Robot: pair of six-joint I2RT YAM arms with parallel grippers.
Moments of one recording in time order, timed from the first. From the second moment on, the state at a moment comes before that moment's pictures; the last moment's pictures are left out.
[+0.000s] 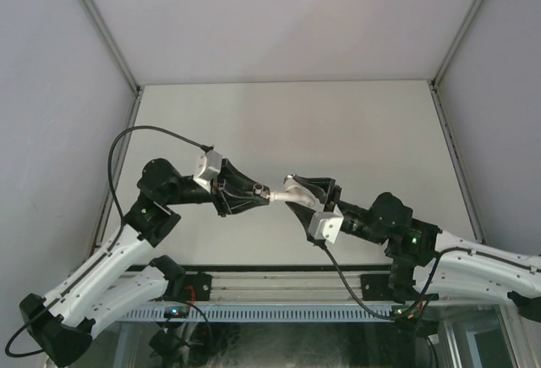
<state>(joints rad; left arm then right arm) -0.63 0.77 0.73 0.19 0.92 -0.23 1.19 0.71 0.65 0.11 -0.01 -0.82</state>
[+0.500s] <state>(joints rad) -0.63 0.74 0.73 0.21 0.93 -0.25 1.20 0.78 0.65 0.17 0.04 -0.86</state>
